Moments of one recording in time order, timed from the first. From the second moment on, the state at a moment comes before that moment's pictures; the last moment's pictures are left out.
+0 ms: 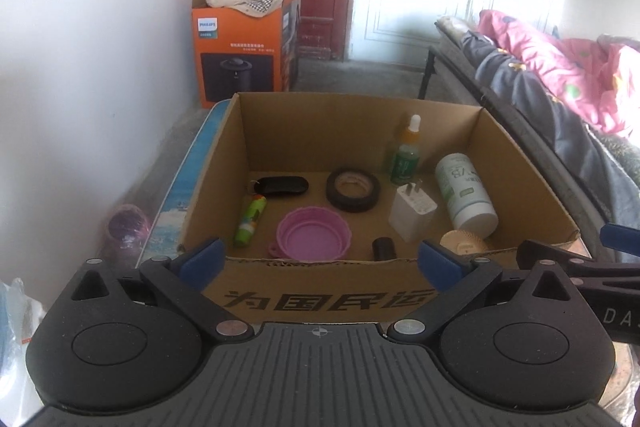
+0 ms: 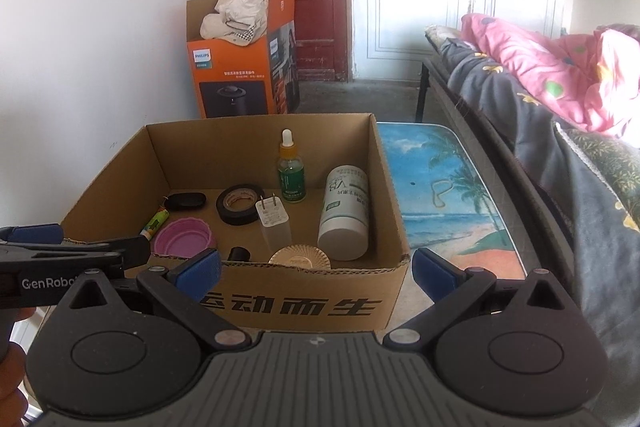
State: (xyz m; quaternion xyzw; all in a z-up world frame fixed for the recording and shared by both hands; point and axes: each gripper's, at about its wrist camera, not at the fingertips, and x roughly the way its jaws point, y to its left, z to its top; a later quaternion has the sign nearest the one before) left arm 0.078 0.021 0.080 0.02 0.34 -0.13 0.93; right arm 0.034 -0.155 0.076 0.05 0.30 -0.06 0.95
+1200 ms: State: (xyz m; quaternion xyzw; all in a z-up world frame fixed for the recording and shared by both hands) left arm 0.080 0.015 0.081 0.04 0.35 -0.12 0.93; right arm 0.041 -0.166 0.073 0.06 0.31 -0.07 0.95
